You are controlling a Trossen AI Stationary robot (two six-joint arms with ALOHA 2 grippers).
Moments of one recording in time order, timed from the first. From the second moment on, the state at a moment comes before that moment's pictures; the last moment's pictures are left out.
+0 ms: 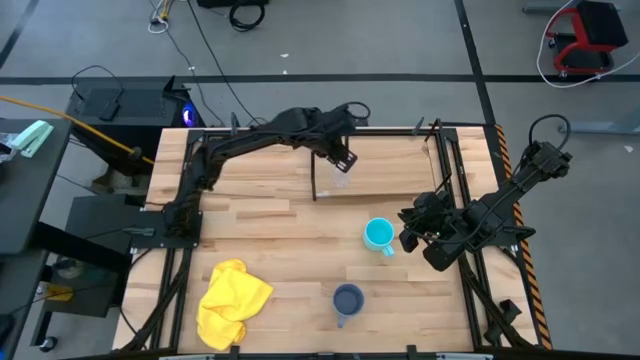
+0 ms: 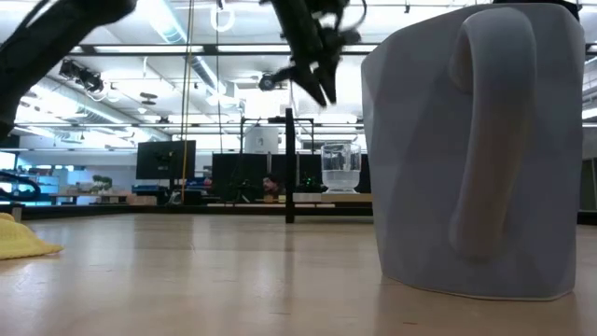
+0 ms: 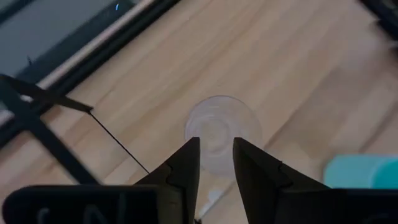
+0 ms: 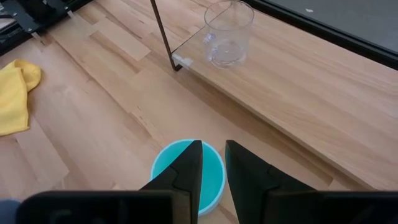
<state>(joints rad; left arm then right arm) 0.28 2.16 2.29 -1.16 -0.17 -0.46 0.65 1.18 1.07 -1.22 0.83 1.41</state>
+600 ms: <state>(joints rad) 0.01 1.97 2.11 -1.57 -0.64 -0.46 0.65 1.18 1.07 -1.22 0.76 1.38</state>
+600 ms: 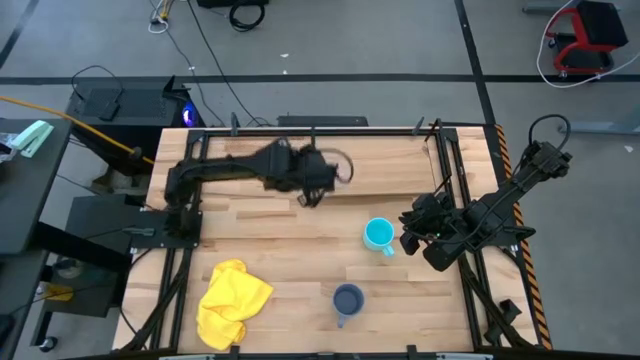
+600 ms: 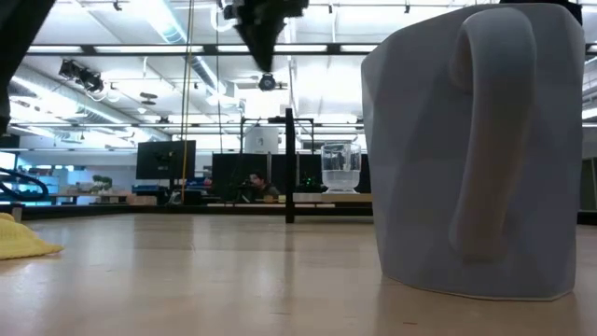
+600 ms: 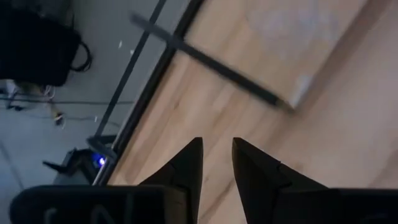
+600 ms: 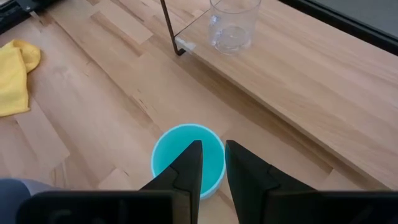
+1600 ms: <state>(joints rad) -0.05 1.46 1.00 -0.92 -0.66 -0.76 -0.23 1.18 1.26 -0.87 0.20 0.58</state>
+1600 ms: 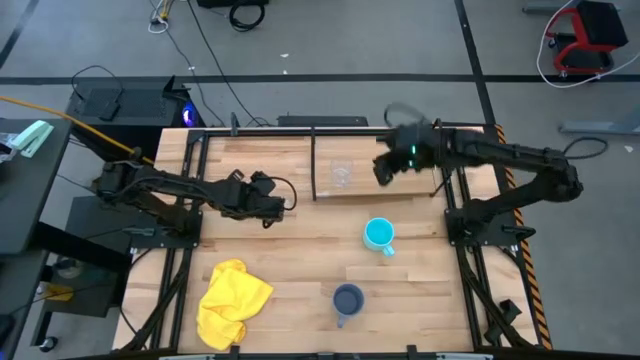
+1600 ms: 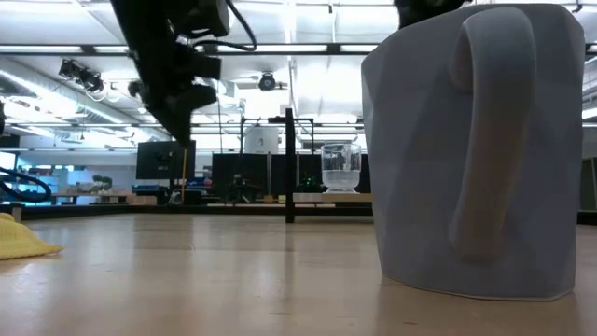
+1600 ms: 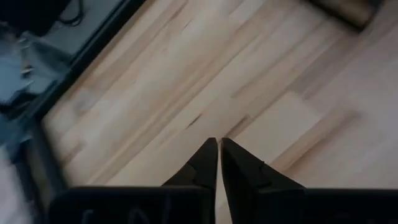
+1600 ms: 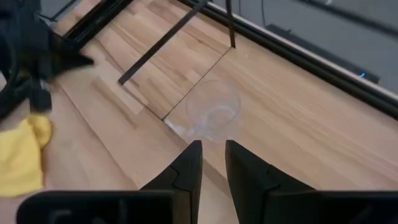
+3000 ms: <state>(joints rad) -0.01 1.47 0.87 -0.47 -0.58 -0.57 -0.49 1.61 1.26 -0.67 -0.11 0.33</state>
